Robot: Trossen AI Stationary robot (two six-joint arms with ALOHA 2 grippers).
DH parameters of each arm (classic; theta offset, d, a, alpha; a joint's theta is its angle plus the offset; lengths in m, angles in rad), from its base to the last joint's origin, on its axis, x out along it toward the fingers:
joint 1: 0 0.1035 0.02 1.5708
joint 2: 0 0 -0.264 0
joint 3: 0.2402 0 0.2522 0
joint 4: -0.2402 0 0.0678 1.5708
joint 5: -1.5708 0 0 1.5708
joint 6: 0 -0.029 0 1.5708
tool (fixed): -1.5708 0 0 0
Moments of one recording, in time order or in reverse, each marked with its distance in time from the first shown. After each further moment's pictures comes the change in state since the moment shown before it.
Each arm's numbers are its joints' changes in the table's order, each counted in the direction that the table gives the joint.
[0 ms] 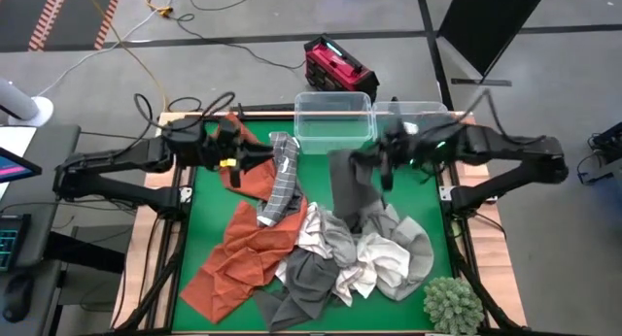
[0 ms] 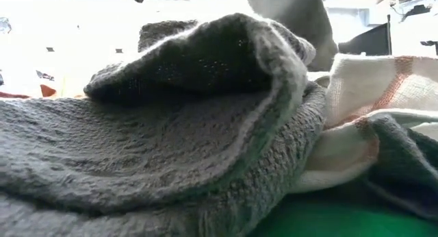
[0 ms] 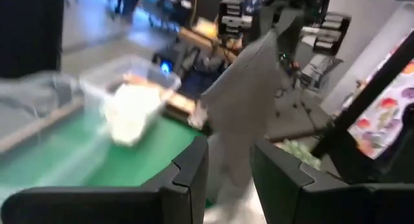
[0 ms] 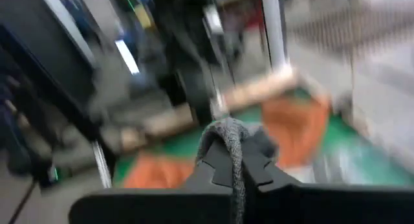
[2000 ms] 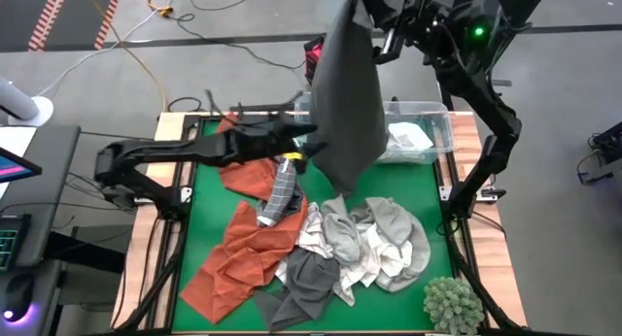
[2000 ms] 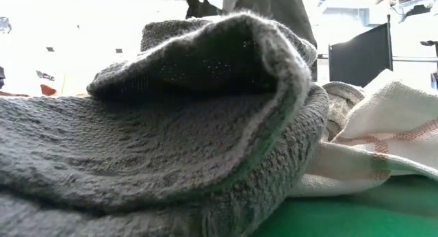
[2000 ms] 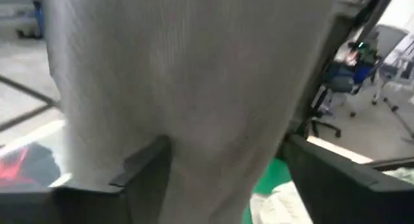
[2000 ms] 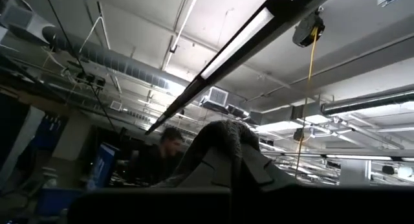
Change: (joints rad) left arm 0.040 -0.505 0.164 0.272 -0.169 -0.129; right arm -0.481 -0.529 0.924 0.483 -0.418 0.448
